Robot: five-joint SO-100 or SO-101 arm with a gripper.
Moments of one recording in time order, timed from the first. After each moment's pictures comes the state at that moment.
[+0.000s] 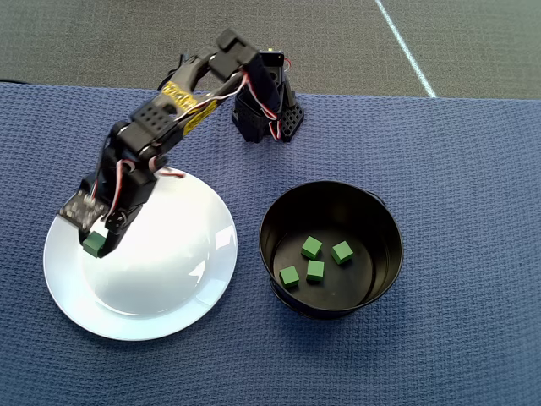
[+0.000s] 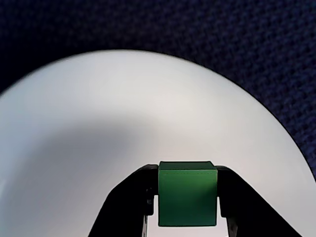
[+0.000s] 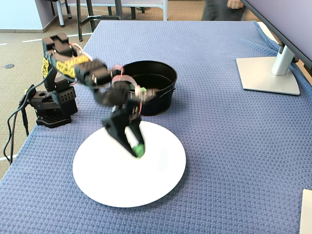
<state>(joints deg) 40.4 73.3 74.1 44.1 -103.1</state>
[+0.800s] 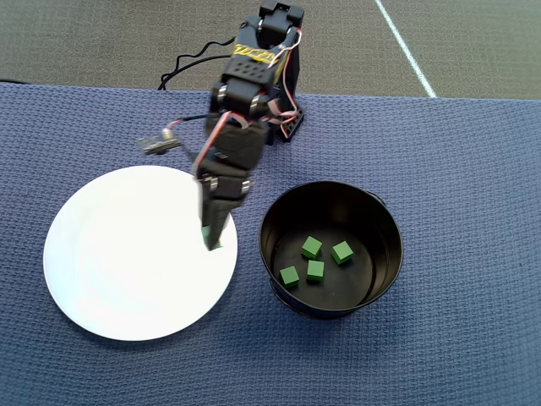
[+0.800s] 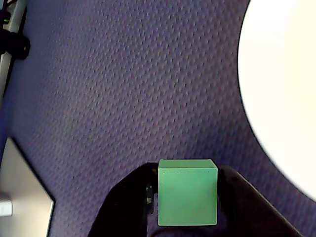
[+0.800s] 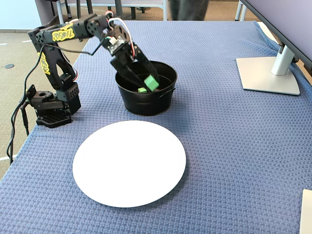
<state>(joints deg) 13.4 107.2 91.3 56.3 -30.5</state>
